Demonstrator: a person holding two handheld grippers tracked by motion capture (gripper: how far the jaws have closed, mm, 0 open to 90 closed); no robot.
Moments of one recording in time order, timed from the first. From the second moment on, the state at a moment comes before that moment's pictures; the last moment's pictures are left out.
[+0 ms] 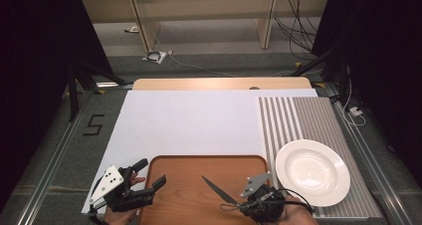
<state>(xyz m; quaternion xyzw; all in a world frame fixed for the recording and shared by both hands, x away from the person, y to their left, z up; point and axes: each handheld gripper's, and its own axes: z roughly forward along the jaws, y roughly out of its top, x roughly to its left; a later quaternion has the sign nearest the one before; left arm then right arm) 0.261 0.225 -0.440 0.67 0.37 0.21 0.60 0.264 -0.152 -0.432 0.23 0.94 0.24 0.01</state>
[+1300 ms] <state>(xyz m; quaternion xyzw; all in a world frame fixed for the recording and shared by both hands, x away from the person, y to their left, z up) 0.262 0.225 -0.441 0.67 0.37 0.21 0.60 0.245 -0.130 -0.447 0.14 0.96 0.24 0.04</state>
